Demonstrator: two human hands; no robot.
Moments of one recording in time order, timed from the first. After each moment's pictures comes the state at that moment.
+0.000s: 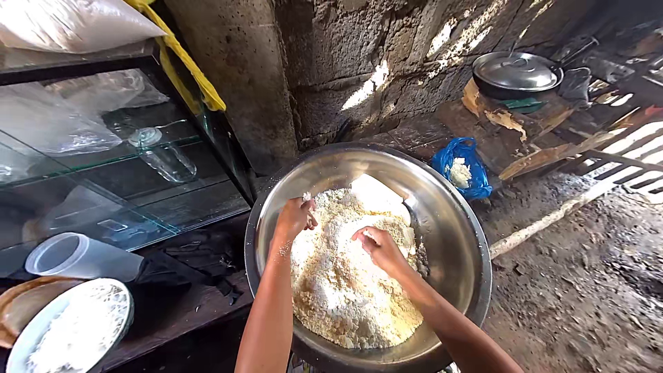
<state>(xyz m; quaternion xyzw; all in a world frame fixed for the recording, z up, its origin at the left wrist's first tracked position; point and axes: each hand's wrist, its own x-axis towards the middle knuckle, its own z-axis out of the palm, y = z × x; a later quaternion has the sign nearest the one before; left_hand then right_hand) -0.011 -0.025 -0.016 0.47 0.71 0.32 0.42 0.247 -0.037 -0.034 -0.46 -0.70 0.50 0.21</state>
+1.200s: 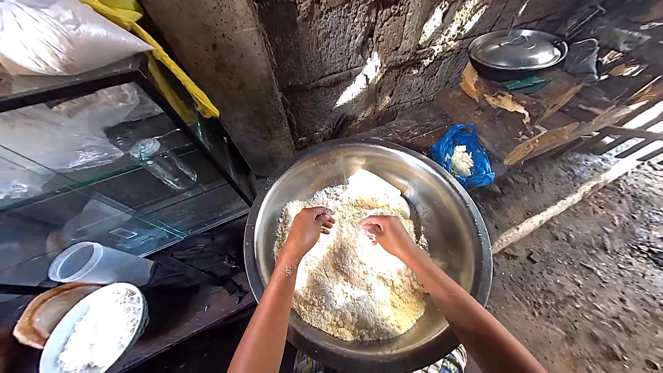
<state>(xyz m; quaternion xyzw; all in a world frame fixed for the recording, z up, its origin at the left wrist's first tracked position) 0.034 -0.056 0.005 0.53 0.65 0.32 0.43 0.270 -0.014 -0.023 -0.46 -0.81 0.33 0.17</state>
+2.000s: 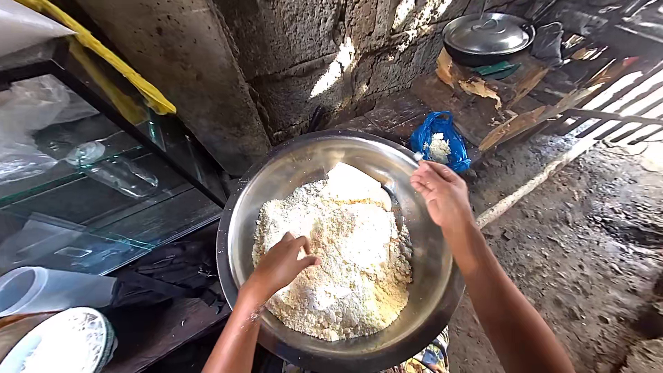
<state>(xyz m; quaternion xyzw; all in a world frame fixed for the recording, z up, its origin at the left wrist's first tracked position) 0.036 -0.102 0.017 0.65 0.66 0.00 0.37 0.368 0.010 0.032 -0.49 -0.49 0.48 0.53</state>
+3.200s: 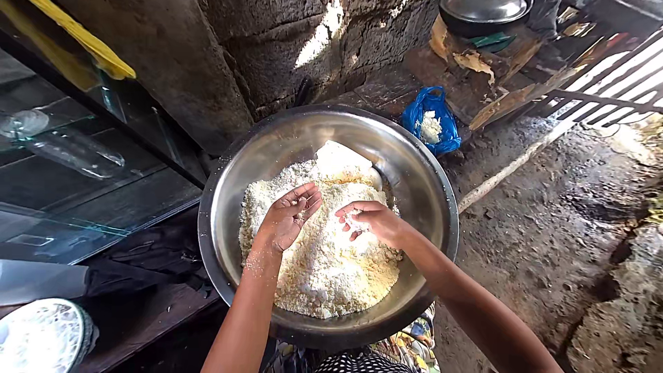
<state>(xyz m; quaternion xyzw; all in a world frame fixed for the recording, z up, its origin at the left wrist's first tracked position) 0.062 -0.067 -0.017 0.25 0.43 0.55 0.67 0.303 -0.043 -0.011 -0.40 -0.57 0.69 0.21</state>
